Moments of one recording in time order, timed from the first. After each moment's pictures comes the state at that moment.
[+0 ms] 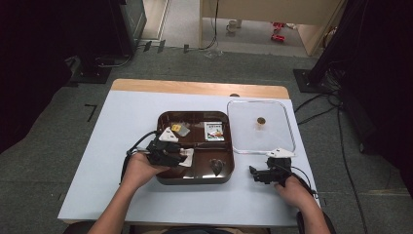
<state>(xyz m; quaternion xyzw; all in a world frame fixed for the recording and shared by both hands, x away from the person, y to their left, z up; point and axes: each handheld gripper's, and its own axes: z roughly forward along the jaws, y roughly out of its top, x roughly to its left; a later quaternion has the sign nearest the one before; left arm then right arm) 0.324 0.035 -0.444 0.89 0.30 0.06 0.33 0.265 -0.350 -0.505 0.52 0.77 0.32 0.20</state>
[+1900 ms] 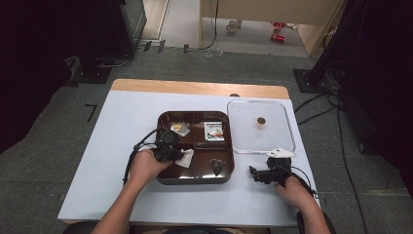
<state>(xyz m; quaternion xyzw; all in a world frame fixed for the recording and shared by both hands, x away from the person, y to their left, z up) 0.347 0.020 -0.456 0.89 0.38 0.01 0.24 0.265 -0.350 -0.505 0.52 0.77 0.32 0.20</state>
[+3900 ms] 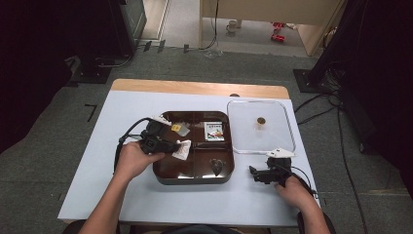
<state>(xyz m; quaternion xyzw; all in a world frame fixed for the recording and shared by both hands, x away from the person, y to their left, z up) 0.346 0.054 -0.404 0.87 0.36 -0.03 0.34 0.265 -0.350 -0.505 0.52 0.77 0.32 0.20</state>
